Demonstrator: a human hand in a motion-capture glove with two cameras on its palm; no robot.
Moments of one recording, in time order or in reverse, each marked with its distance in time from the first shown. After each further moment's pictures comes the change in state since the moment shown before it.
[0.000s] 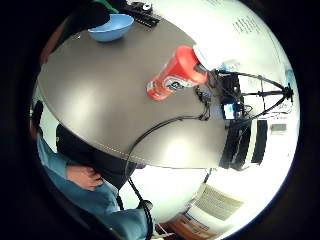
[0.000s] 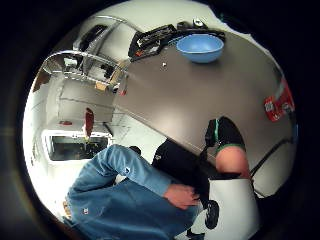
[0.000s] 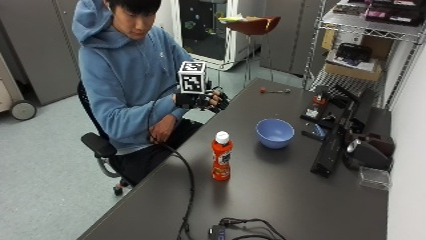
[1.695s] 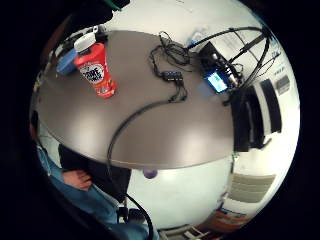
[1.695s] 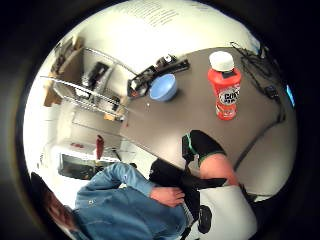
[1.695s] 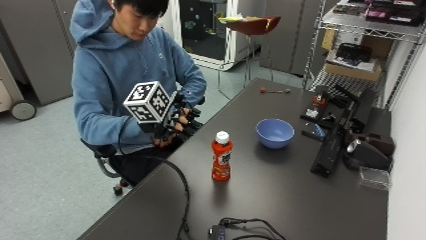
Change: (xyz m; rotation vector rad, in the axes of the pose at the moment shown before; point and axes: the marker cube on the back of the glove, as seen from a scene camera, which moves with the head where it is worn) arm 0.174 0.068 -0.025 0.298 -0.210 0.244
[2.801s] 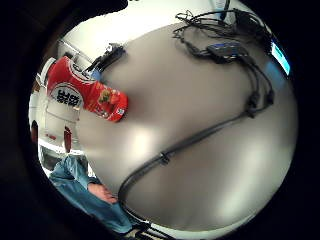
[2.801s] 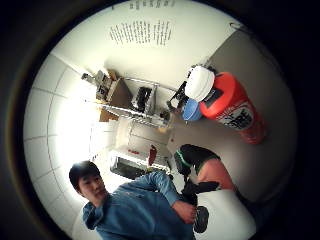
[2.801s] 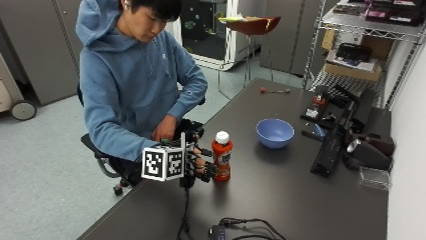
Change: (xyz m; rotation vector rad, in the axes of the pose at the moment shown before) arm 0.065 -0.047 0.096 0.044 -0.664 0.061
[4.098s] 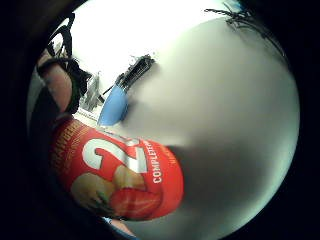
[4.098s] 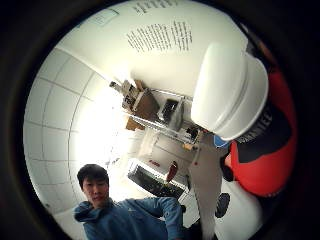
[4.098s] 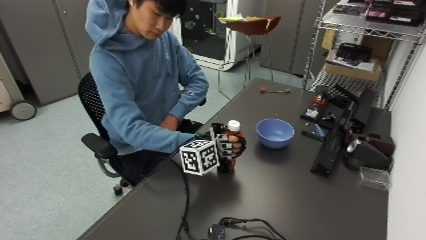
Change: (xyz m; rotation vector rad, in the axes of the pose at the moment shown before) arm -0.037 -0.057 0.118 0.180 -0.291 -0.054
